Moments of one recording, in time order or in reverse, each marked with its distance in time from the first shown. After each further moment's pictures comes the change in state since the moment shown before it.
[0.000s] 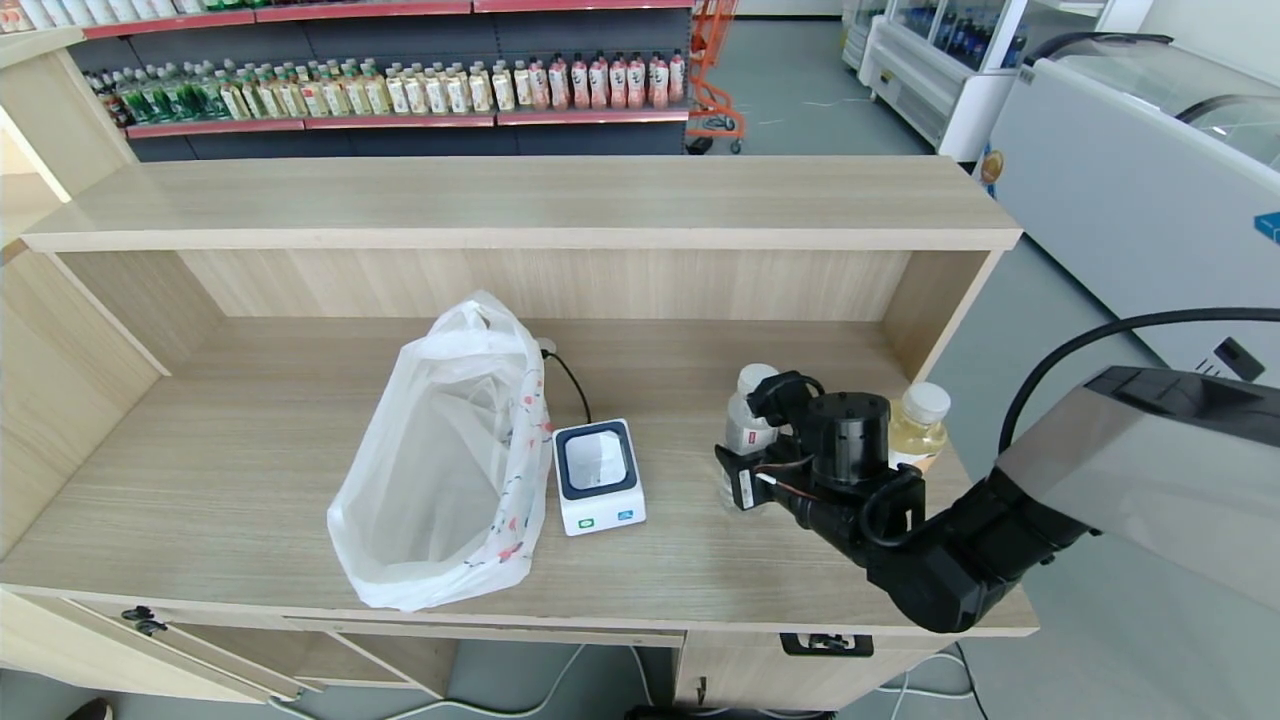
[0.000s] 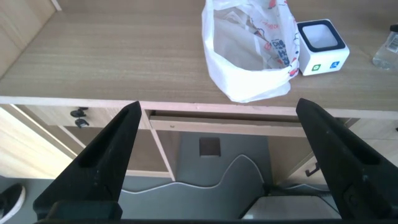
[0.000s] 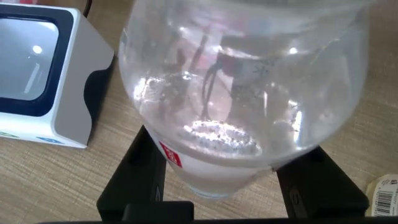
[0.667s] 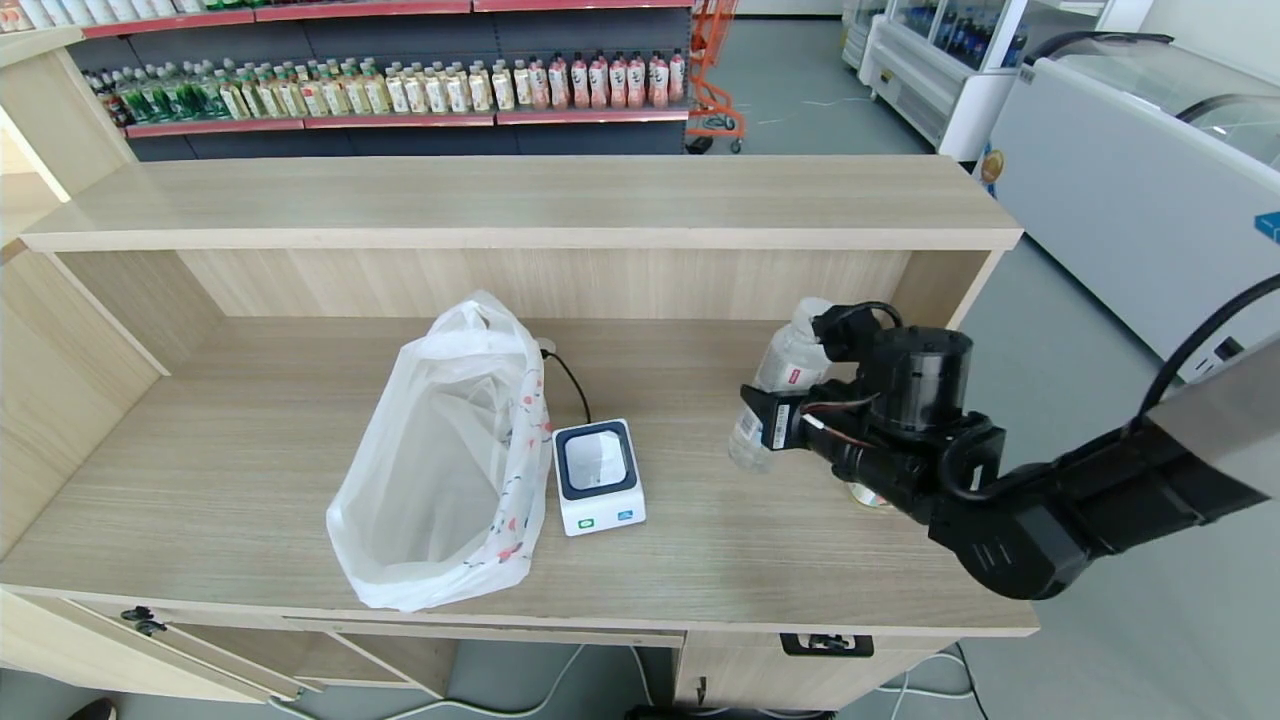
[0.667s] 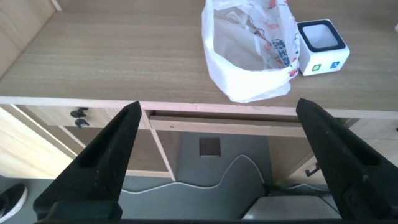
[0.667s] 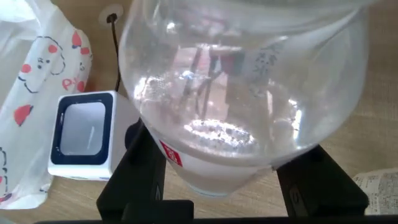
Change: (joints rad) left arm 0.000 0.000 0.000 0.000 0.000 0.000; right arm -0.029 -0.217 0.009 0.092 0.037 0.195
